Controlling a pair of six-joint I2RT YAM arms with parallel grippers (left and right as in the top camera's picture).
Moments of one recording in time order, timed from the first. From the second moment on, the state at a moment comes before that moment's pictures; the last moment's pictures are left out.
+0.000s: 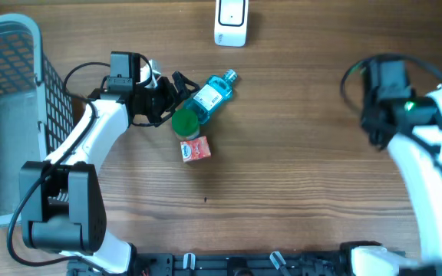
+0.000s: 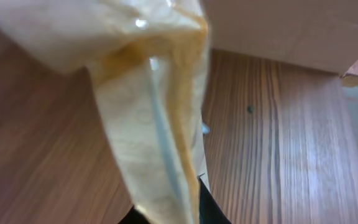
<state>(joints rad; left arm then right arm) -0.09 1.74 1.11 -0.41 0.61 -0.69 0.02 1.38 1.22 -1.08 0.99 1.15</state>
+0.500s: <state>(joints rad) -0.09 1.74 1.11 -0.41 0.61 -0.69 -0.47 1.79 1.21 -0.70 0.67 0.70</state>
